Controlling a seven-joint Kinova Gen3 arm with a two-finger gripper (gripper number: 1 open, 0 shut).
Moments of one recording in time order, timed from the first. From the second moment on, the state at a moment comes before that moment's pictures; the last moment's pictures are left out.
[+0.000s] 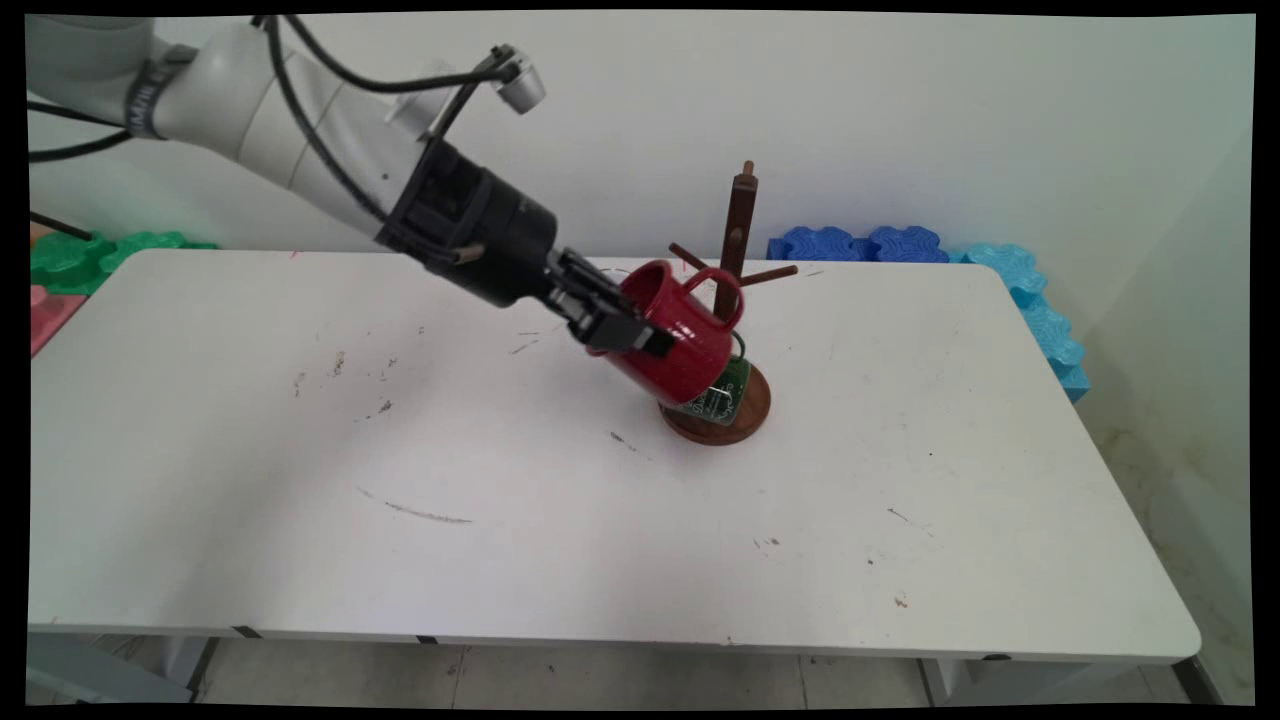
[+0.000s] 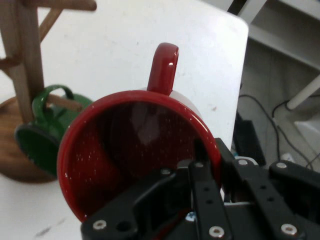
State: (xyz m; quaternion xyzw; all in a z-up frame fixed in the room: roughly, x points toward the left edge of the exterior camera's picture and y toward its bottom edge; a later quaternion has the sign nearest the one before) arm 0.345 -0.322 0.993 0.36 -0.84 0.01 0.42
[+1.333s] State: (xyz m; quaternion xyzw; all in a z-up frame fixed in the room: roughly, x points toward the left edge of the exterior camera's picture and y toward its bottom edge) arm 0.438 -0.314 0.951 0.33 -0.90 0.10 0.25
